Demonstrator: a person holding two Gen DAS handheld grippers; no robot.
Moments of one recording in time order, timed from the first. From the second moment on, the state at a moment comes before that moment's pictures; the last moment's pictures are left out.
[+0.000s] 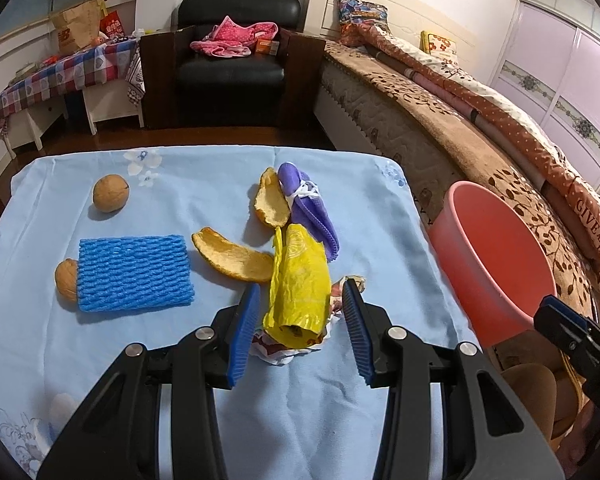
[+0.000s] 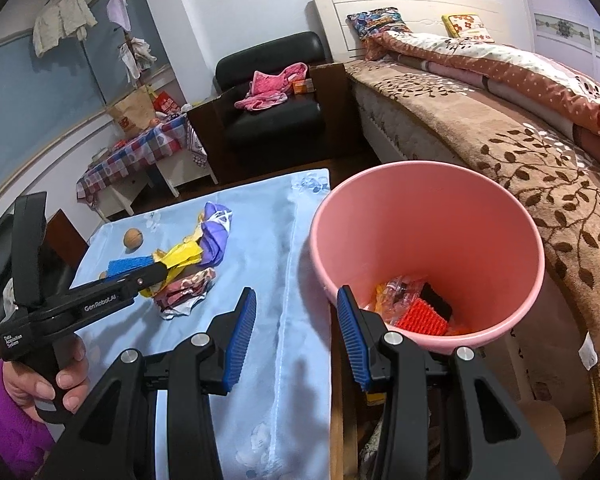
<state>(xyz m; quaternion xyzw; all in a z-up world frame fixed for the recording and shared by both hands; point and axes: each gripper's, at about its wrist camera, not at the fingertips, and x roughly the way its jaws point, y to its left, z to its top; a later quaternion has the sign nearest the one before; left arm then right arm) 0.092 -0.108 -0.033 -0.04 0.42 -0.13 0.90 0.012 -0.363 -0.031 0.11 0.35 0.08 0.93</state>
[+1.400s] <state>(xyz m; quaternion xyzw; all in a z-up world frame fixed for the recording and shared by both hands) 0.035 -0.032 0.001 -0.11 0.34 -0.10 0.93 0.096 -0.241 -0.063 0.19 0.48 0.17 0.84</state>
